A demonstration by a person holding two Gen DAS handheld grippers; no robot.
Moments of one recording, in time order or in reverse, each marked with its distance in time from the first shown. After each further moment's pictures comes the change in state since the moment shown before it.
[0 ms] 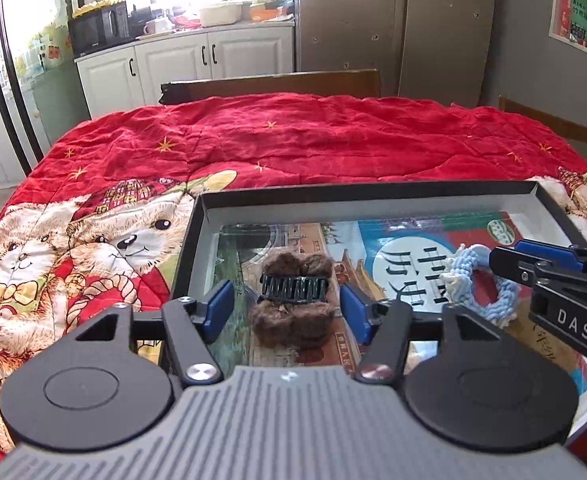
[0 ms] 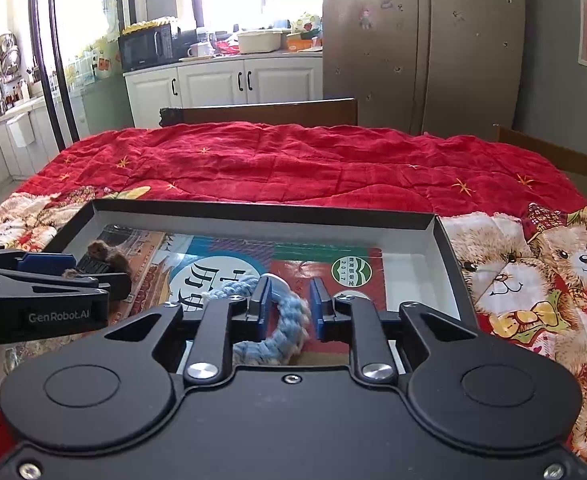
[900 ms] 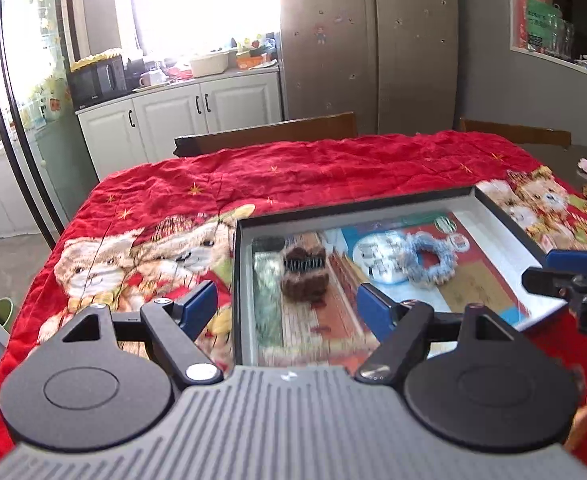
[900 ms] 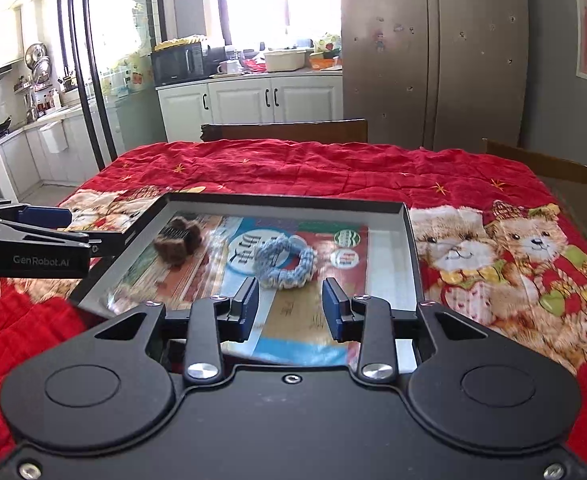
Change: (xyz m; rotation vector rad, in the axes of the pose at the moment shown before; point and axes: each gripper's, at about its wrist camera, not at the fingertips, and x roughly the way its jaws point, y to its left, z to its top) left arm -0.115 0.011 -0.030 0.093 -0.117 -0.010; right arm -0.135 -0.009 -0.034 -0.026 -0.041 0.081
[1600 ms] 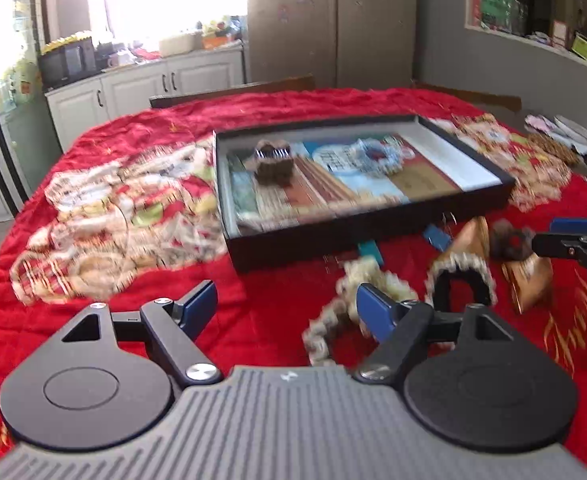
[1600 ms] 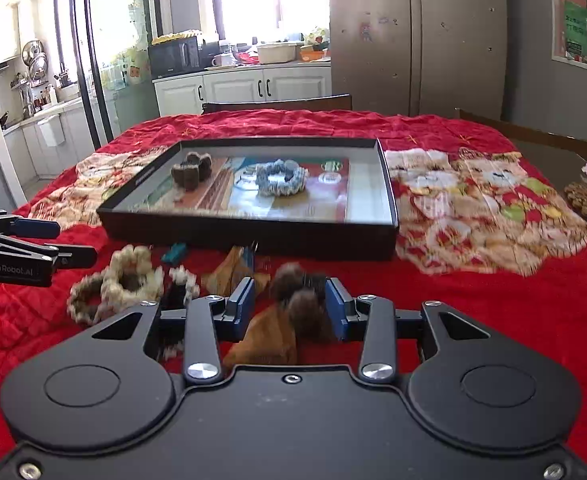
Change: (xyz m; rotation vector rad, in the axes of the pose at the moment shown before) left arm -0.050 0.008 -0.098 0.030 0.040 -0.133; right arm -0.075 0.003 -0.095 0.014 0.006 -0.026
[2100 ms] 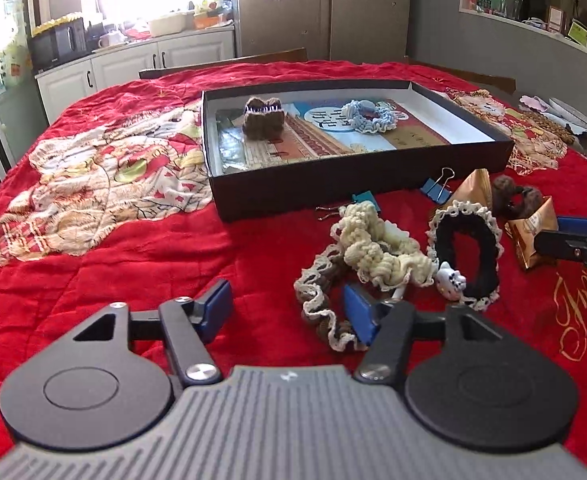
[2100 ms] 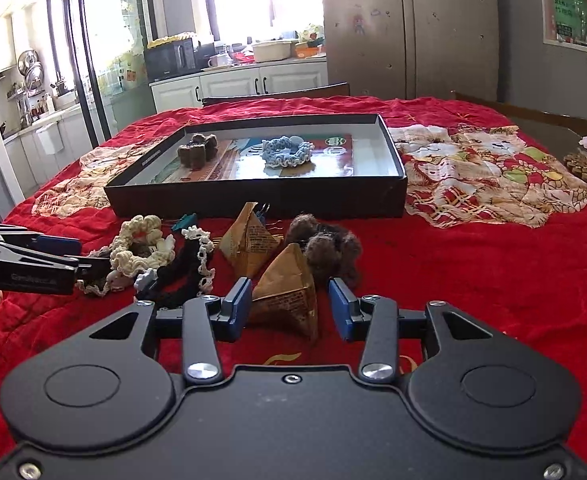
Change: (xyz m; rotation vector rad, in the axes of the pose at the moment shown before) left arm 0.017 -0.002 -0.027 -0.010 0.048 -0.030; right arm 0.001 0.009 -0.031 0.036 0.004 0.006
